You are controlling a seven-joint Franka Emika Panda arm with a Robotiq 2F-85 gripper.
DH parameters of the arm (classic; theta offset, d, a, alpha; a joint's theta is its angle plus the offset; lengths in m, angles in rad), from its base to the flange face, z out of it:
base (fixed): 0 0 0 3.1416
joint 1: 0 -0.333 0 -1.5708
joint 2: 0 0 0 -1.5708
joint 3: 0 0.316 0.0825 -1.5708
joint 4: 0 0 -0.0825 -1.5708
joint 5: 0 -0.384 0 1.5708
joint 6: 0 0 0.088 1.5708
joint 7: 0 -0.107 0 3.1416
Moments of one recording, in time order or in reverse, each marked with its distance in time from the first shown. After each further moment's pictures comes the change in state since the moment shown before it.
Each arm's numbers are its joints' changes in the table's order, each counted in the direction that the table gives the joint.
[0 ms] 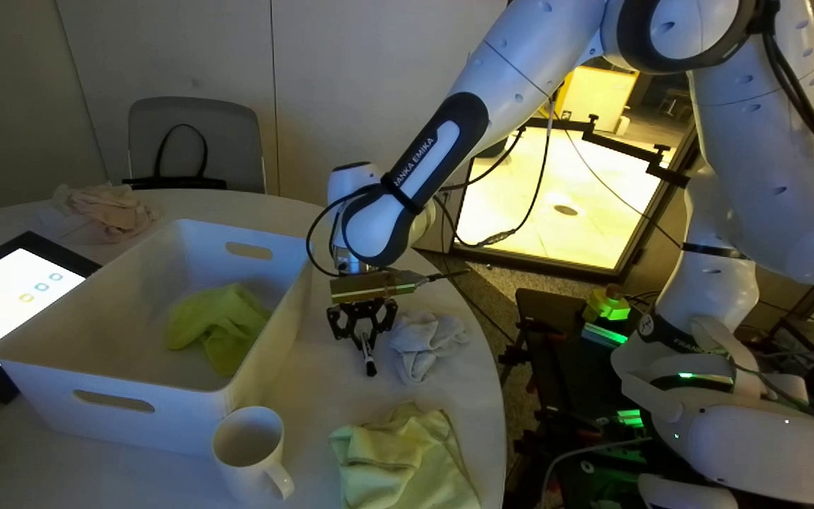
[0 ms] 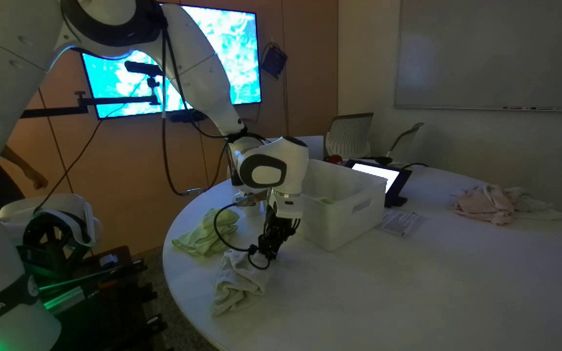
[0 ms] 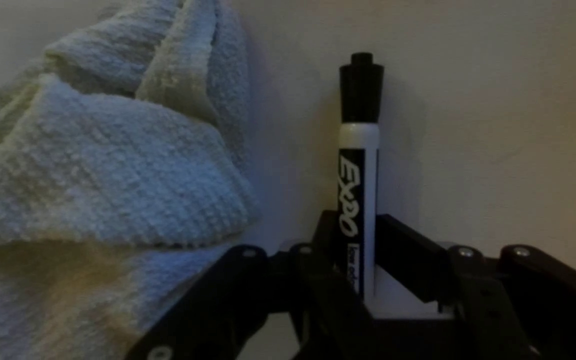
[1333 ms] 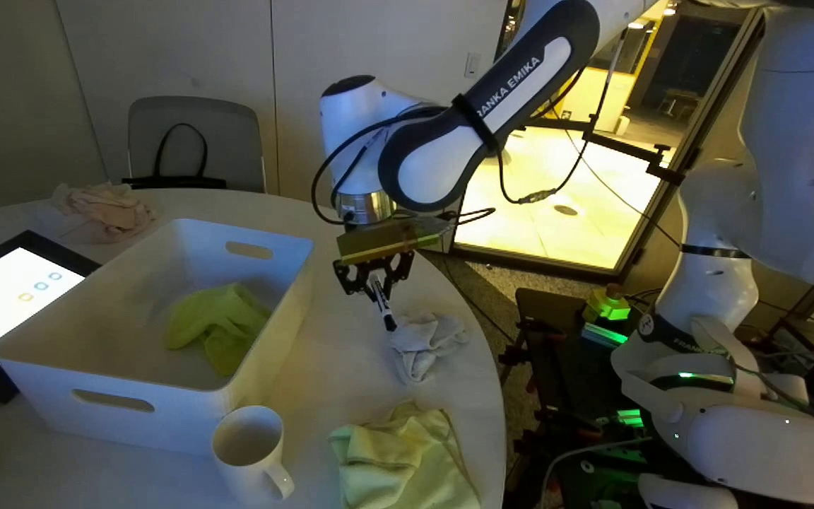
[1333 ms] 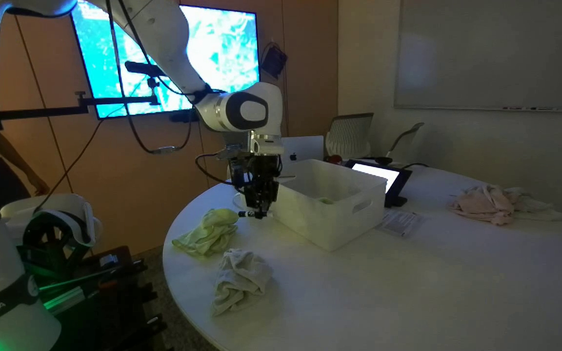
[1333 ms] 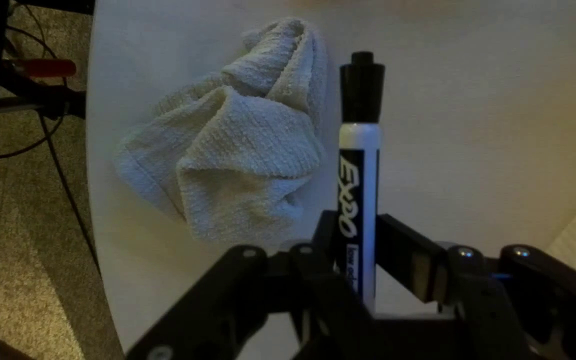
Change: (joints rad) arm -0.143 0.319 -0.051 0.097 0.390 0.211 -0.330
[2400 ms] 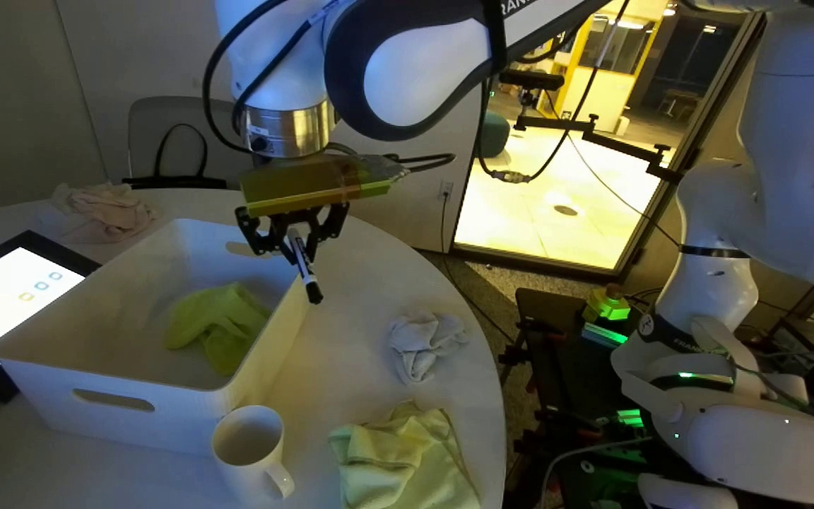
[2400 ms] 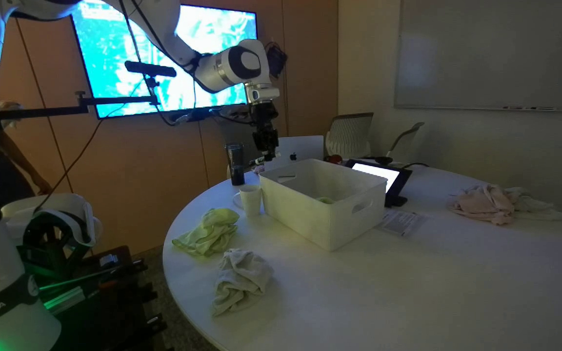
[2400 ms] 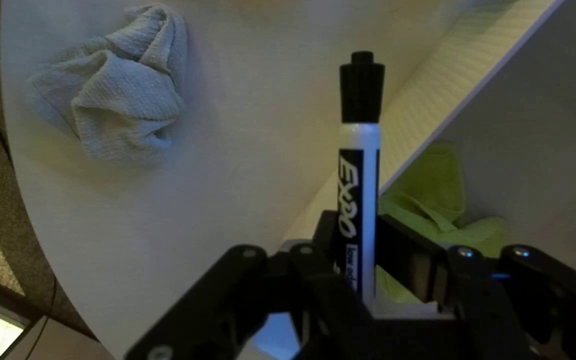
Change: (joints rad) arm -0.052 -0.034 0.146 -0.376 0.169 0.203 -0.102
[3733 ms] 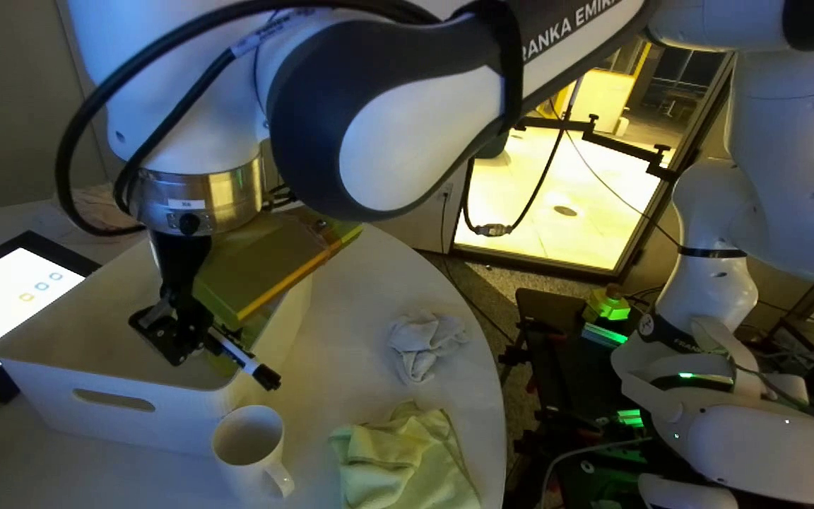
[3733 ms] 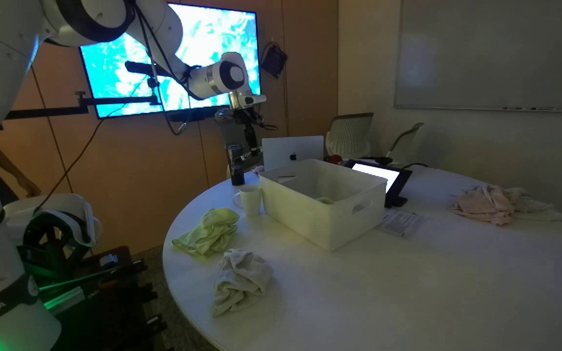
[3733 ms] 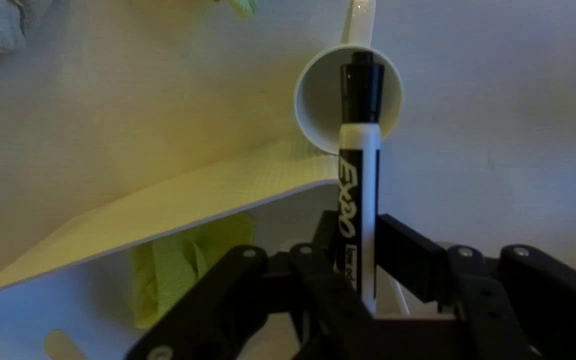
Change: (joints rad) arm -0.112 -0.175 0.093 -0.203 0.016 -0.059 0.406
